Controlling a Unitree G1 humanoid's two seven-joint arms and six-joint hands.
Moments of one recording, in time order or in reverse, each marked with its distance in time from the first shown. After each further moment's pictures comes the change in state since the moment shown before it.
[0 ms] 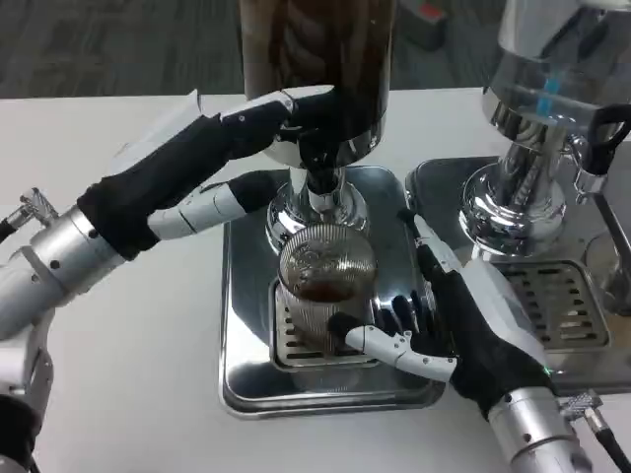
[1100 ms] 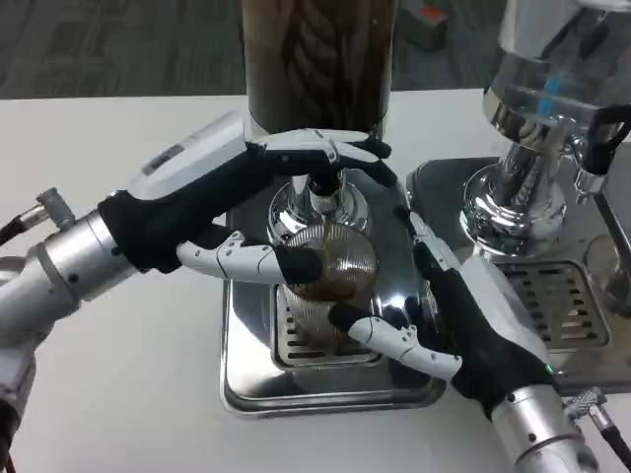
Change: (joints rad) left arm 0.001 0.085 -0.120 -0.035 0.272 -0.184 0.230; right arm 0.012 -0.016 -0.002 -0.044 -0.002 0.000 0.037
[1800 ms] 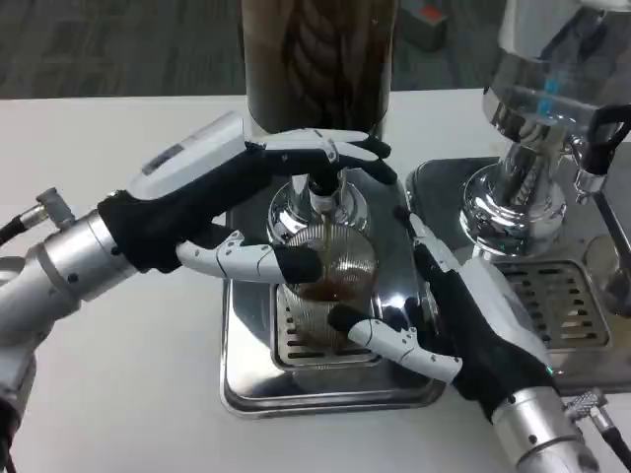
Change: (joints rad) left arm 0.000 -0.001 0.000 0.000 -0.006 0.000 -0.004; right arm 0.005 -0.002 0.001 -0.005 0.000 0.000 0.004
